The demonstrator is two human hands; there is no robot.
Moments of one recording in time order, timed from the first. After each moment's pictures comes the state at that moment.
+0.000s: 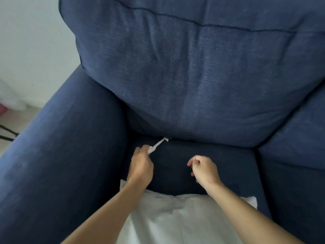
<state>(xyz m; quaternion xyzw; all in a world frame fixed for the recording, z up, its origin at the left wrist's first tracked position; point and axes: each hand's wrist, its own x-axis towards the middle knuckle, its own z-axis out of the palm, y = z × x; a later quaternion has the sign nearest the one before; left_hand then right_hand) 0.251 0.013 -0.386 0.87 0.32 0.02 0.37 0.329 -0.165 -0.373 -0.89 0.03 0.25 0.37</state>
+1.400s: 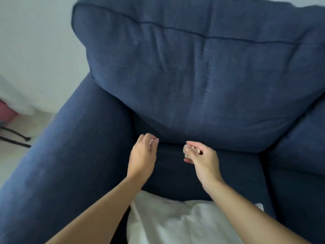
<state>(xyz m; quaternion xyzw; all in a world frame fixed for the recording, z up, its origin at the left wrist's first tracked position) 0.268 0.039 -0.345 0.88 0.25 0.15 0.37 0.329 -0.129 -0.327 -0.75 0.04 0.17 0.64</state>
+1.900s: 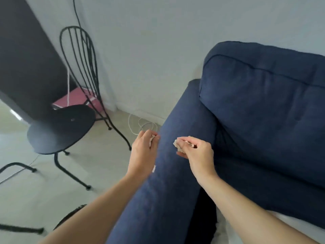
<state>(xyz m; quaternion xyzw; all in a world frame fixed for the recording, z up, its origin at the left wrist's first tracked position) 0.027 0.225 -0.208 0.82 0.35 0.27 0.35 0.127 0.098 -0.197 -0.71 -0.15 0.24 0.65</state>
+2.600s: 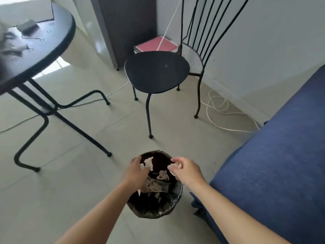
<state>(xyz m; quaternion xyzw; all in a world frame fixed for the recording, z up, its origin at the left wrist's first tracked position) -0.365 0.328 -0.376 0.62 0.65 0.00 0.44 -0.195 0.260 -0.366 -0.79 -0.34 0.45 0.24</state>
